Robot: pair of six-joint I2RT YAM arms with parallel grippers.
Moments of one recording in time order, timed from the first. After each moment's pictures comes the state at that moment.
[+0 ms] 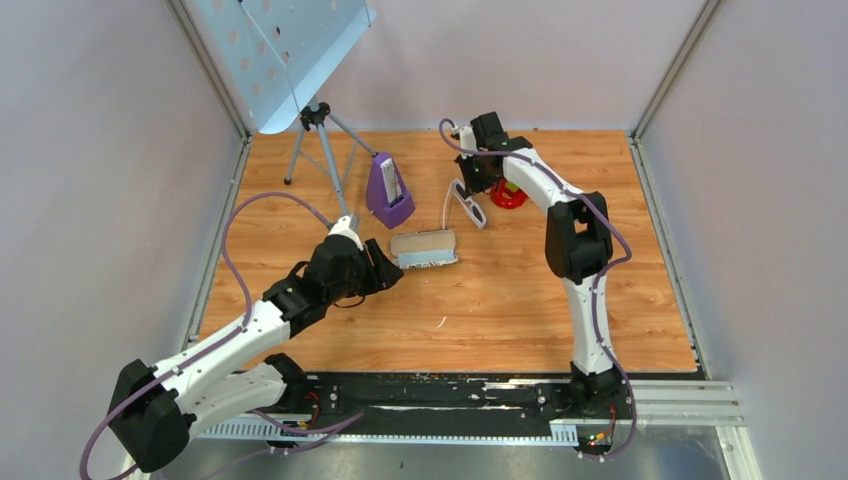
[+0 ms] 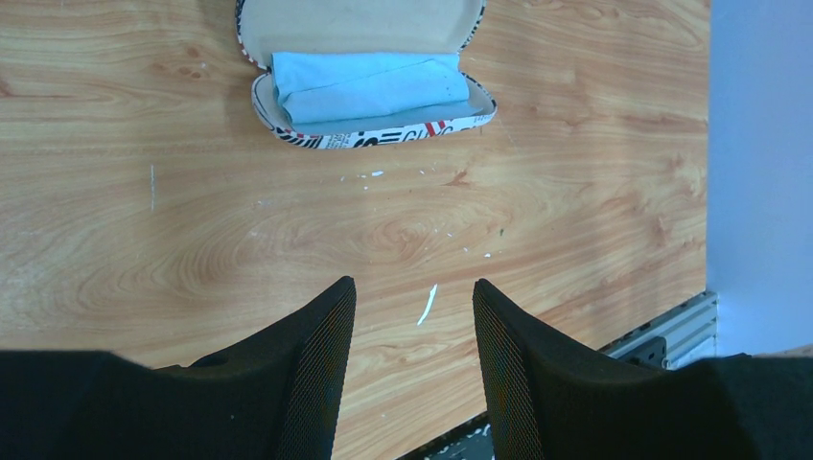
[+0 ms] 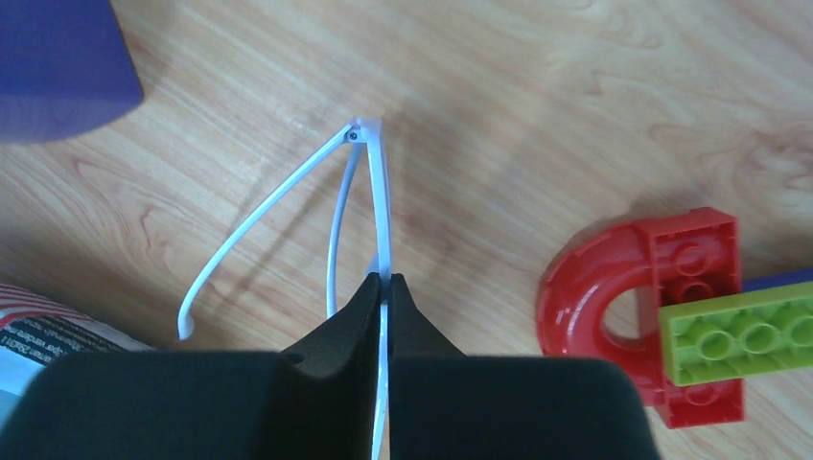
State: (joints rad) left arm -0.68 0.93 0.58 -0.22 -0.07 -0.84; right arm 0.39 2.26 1.96 -0.69 -0.19 -0.12
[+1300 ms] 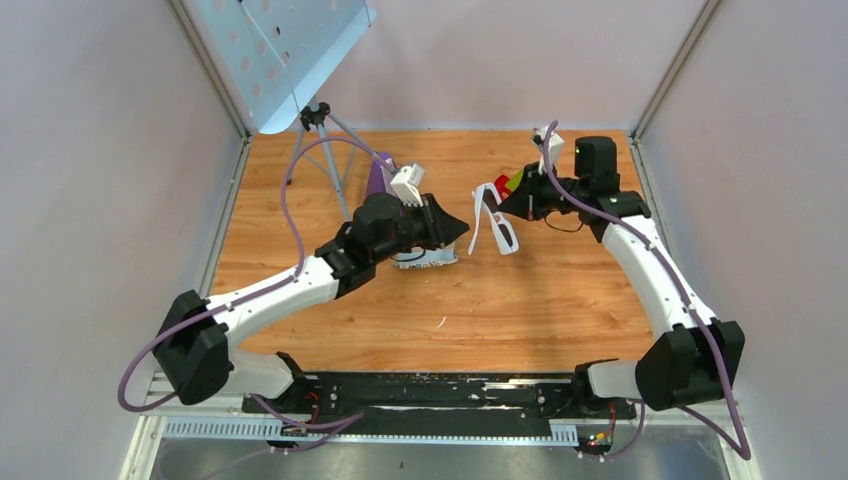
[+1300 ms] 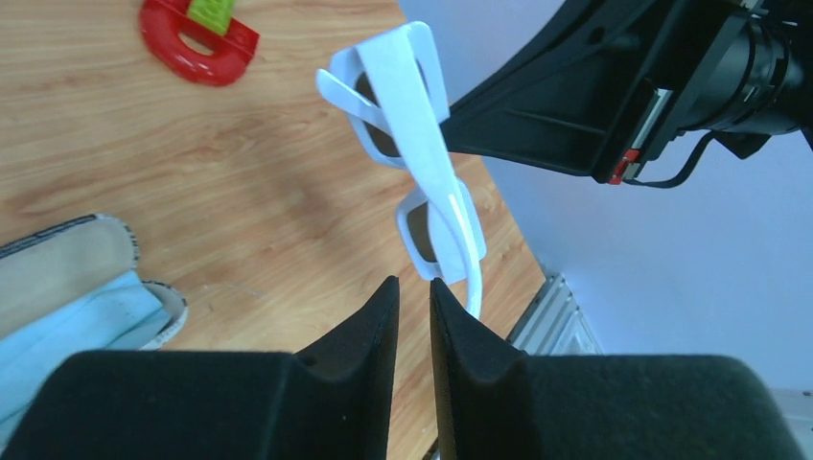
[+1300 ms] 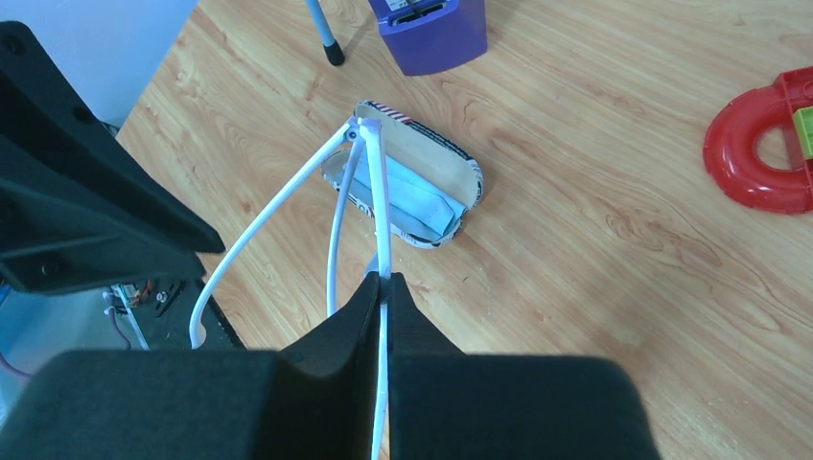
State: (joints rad) left arm -0.80 1.30 0.91 0.23 0.08 -0.73; right arm 0.19 1.30 1.21 -0.49 -0.73 0.06
